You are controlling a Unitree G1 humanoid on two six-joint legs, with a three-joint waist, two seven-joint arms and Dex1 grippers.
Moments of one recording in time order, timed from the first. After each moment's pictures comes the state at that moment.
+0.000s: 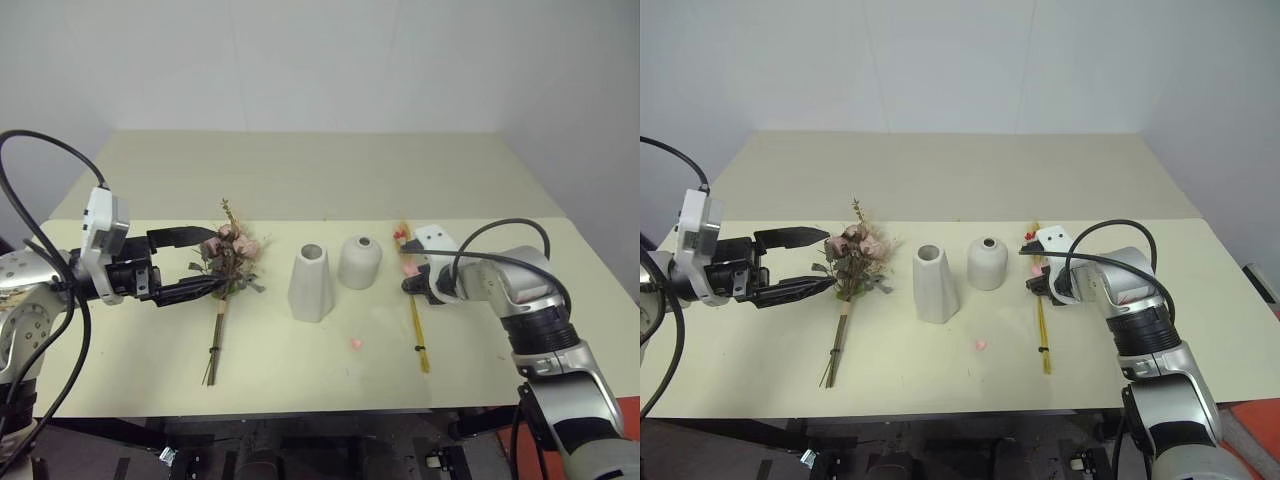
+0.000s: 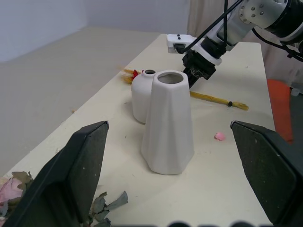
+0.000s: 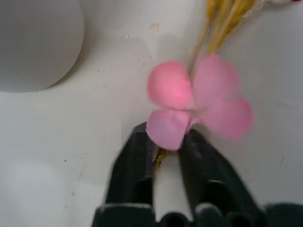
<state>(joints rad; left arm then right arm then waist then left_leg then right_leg) -0.34 0.93 0.33 -0.17 -0.71 0.54 -1.23 -0.81 -0.55 0.17 0.08 0.38 1.39 0.31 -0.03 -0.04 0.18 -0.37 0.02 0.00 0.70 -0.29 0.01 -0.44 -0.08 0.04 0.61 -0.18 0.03</state>
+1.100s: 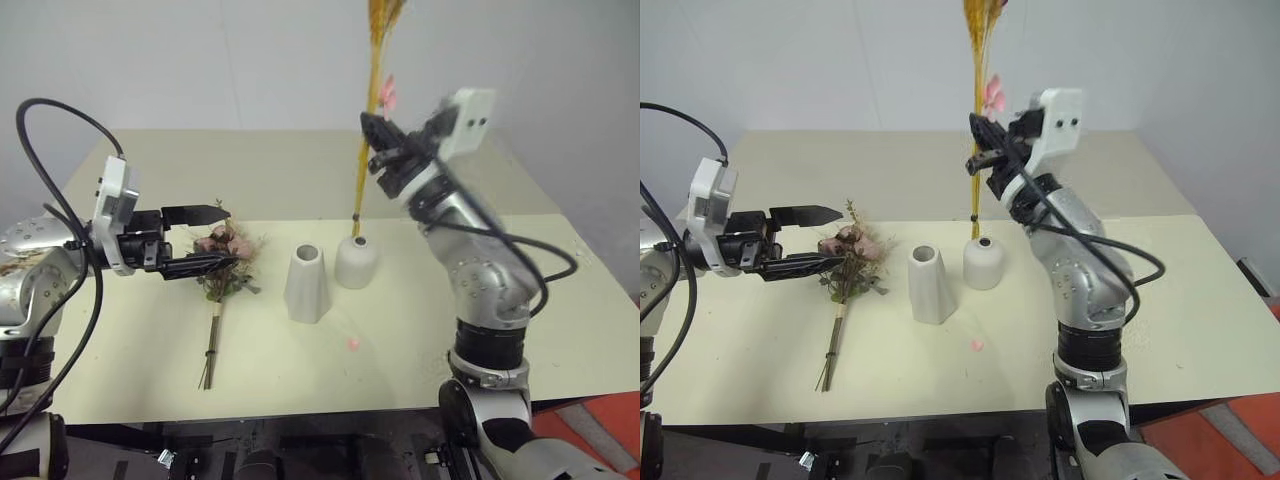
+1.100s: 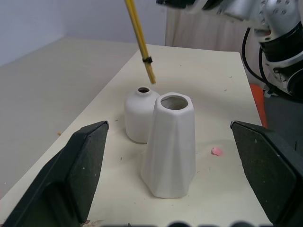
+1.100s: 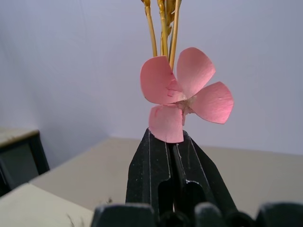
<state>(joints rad) -0.57 0.93 0.20 0.01 -0.69 0.54 -1.34 -0.81 -0.13 -0.09 -0.23 0.41 0.56 0.23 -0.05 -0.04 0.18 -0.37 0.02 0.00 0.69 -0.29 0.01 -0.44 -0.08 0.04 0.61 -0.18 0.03</state>
